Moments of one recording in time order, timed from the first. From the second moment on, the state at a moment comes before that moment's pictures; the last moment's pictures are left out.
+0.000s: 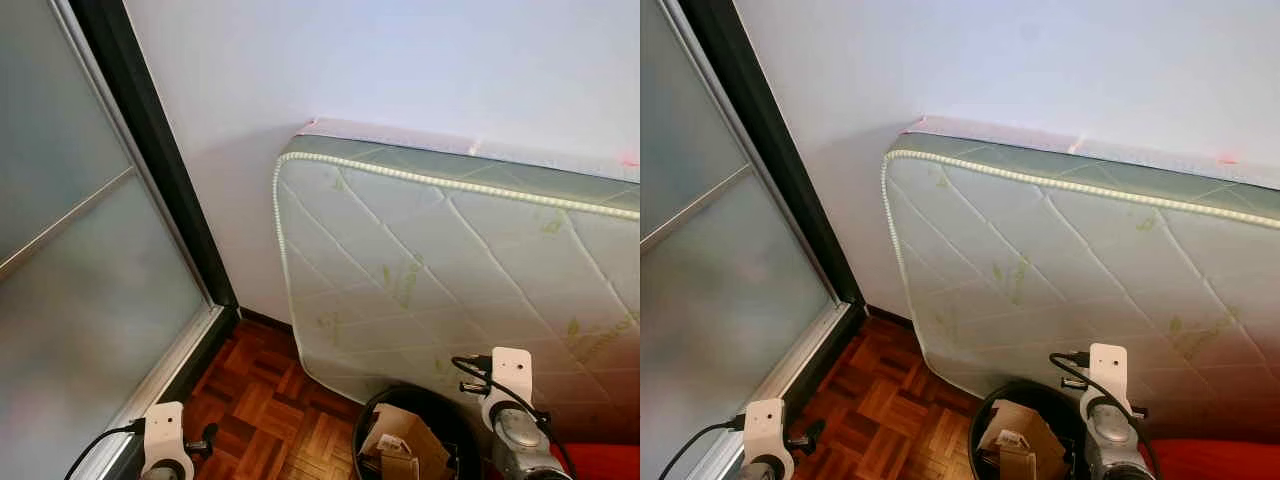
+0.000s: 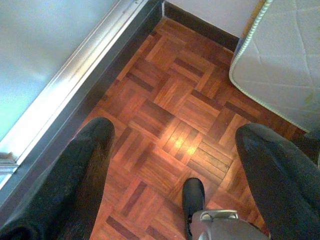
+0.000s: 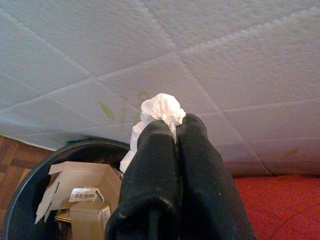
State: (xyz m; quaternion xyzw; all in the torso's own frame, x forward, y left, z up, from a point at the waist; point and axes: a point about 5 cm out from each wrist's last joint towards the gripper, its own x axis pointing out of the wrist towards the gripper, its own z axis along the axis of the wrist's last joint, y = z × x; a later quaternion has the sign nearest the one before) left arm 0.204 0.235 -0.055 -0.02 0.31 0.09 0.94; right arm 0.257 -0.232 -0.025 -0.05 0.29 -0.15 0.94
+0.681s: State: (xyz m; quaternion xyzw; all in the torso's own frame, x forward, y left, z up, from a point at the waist) left arm 0.200 0.237 -0.058 -0.02 0.33 0.09 0.94; right arm 0.256 -0.231 -0.027 -0.05 0.29 -0.15 0.94
